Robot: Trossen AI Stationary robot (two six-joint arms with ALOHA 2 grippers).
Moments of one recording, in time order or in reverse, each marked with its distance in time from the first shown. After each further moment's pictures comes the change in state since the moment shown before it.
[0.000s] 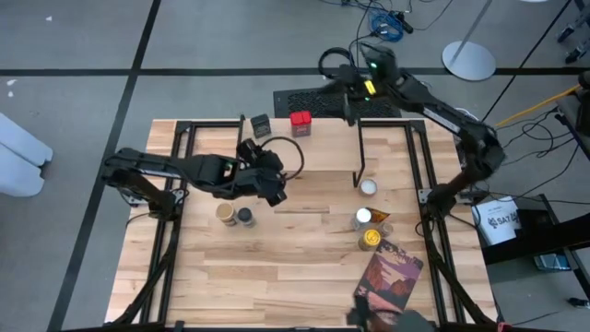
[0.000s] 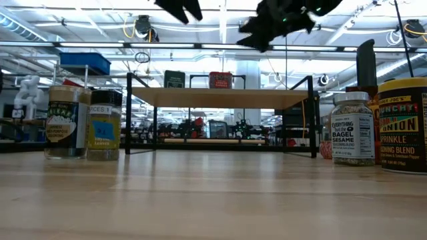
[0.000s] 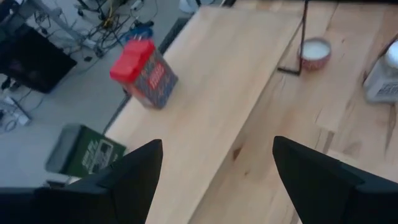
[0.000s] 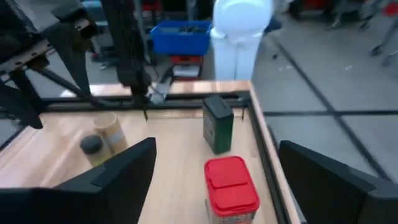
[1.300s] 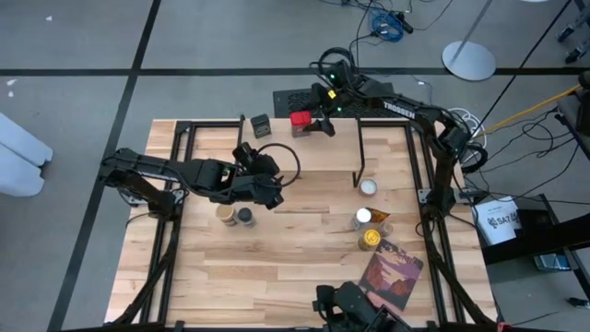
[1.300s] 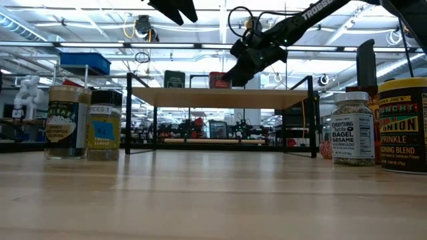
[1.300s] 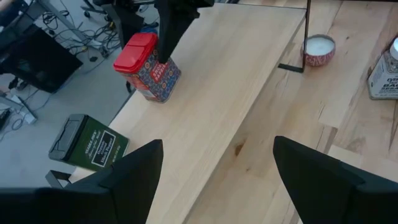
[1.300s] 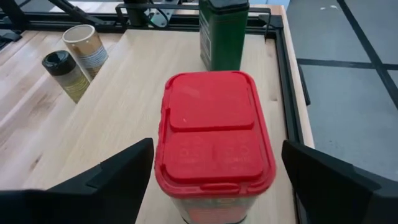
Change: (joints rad) left arm -0.034 -0.029 -0.049 0.005 -0.041 -0.034; right arm 0.043 0.333 0.148 -0.164 0.037 -0.278
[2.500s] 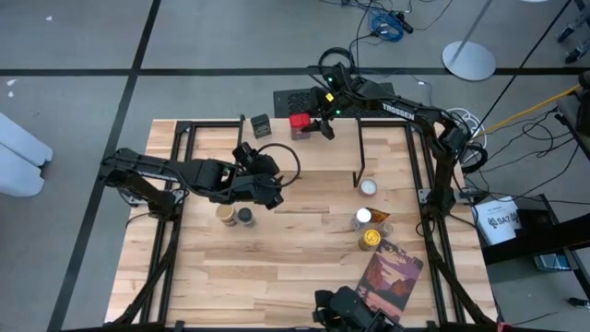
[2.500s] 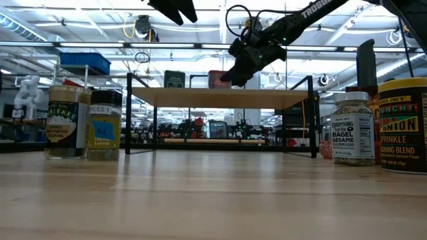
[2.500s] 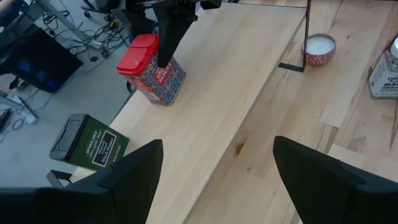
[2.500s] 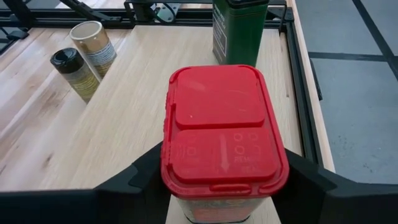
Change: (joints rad) left arm 0.000 0.000 0.000 -0.003 0.000 0.001; right arm 0.026 -0.002 0.000 -0.038 0.019 0.012
